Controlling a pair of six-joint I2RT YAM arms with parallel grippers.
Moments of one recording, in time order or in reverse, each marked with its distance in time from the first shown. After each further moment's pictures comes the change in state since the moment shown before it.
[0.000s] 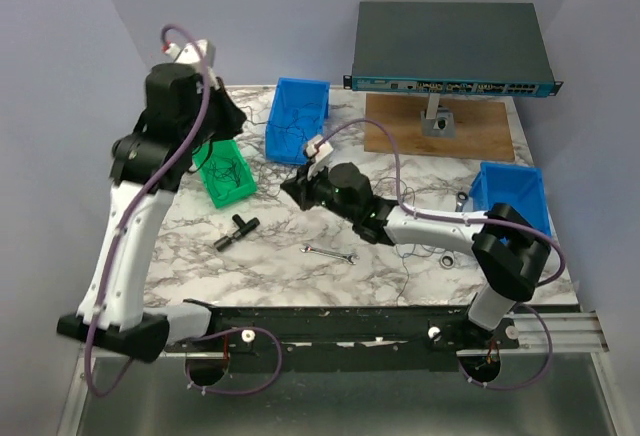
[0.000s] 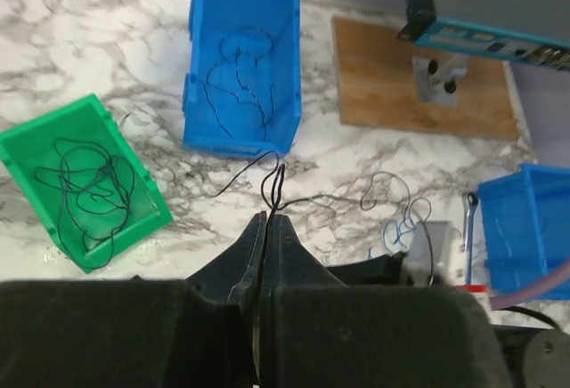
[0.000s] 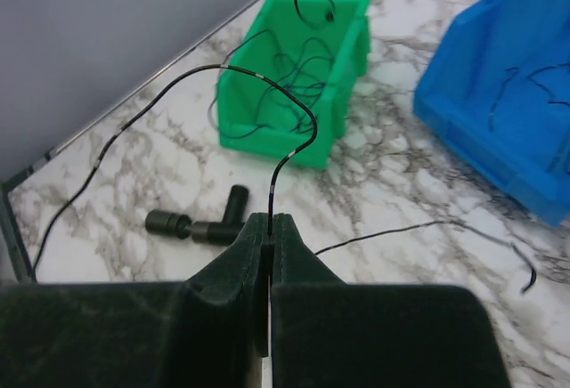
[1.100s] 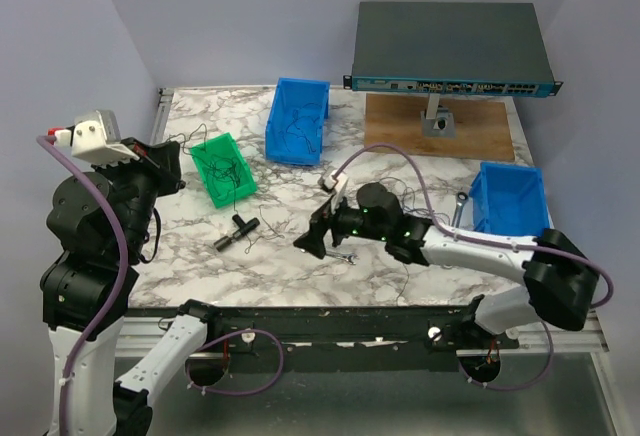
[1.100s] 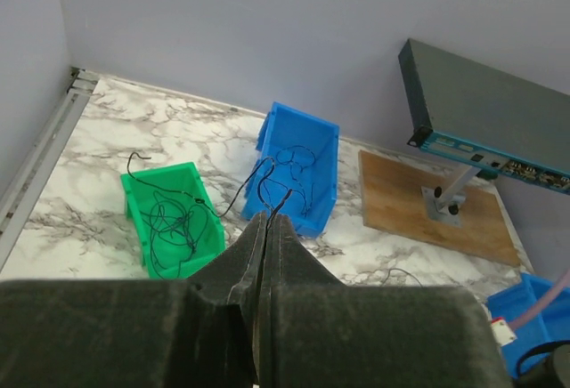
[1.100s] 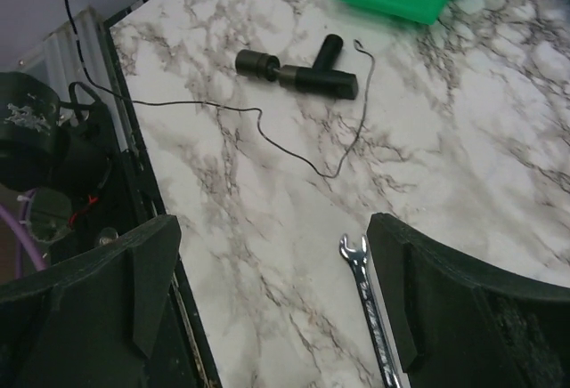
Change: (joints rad) left arm 0.000 -0.402 -0.170 0.077 -0.273 0.000; right arm -0.082 -0.332 -0.254 -0.235 -0.328 0.034
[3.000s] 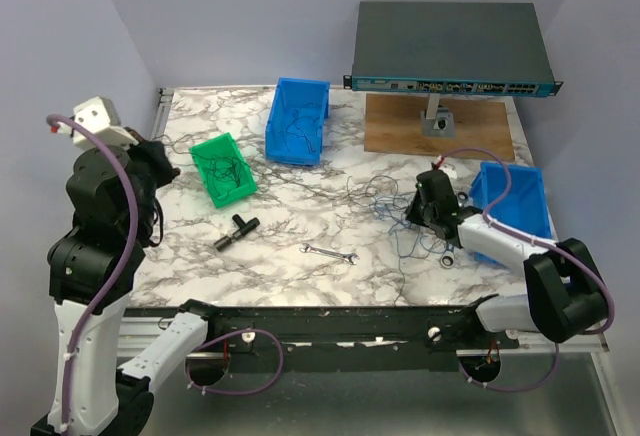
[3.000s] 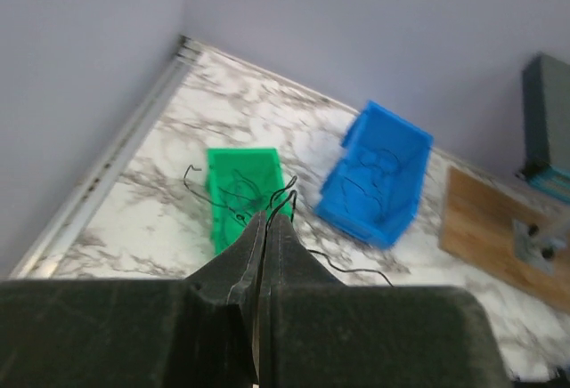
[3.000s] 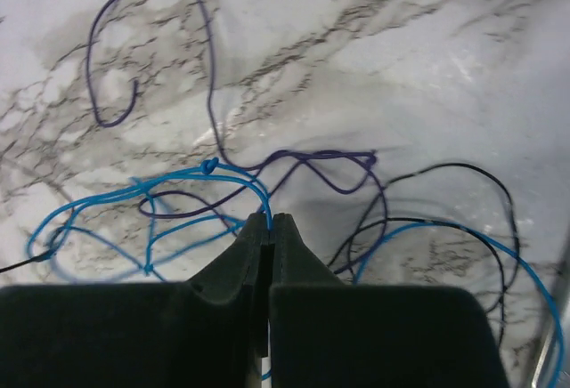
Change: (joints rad) left arm -0.002 0.096 0.045 -0.106 -0.158 -0.024; right arm -0.522 0.002 -0.153 -0.338 0.442 0.367
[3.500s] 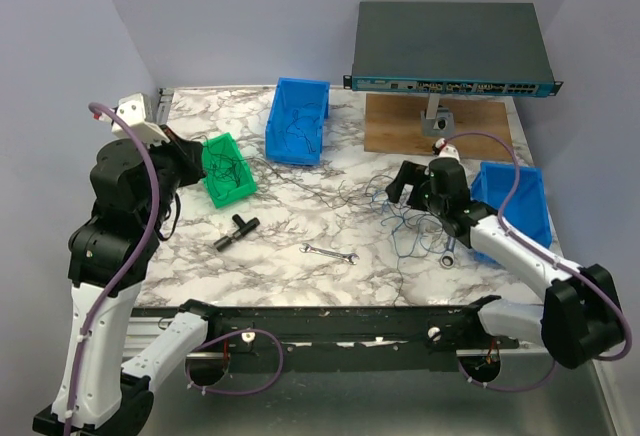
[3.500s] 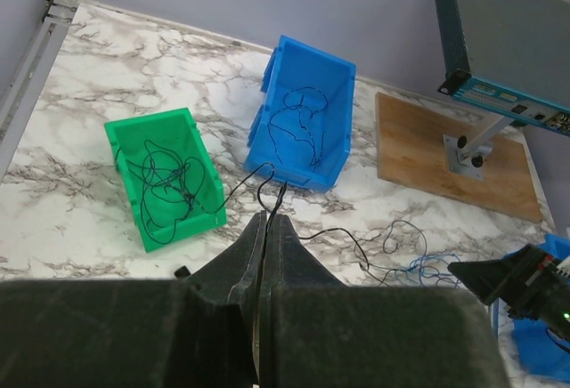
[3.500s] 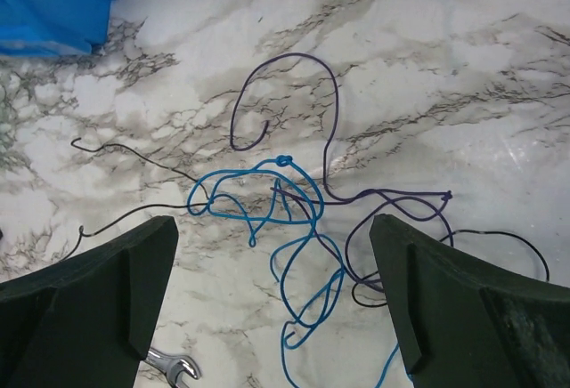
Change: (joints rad) left arm 0.000 0.007 -0.101 0.074 0.206 -0.012; right arm -0.008 -0.189 0.035 -0.006 -0.068 -0.078
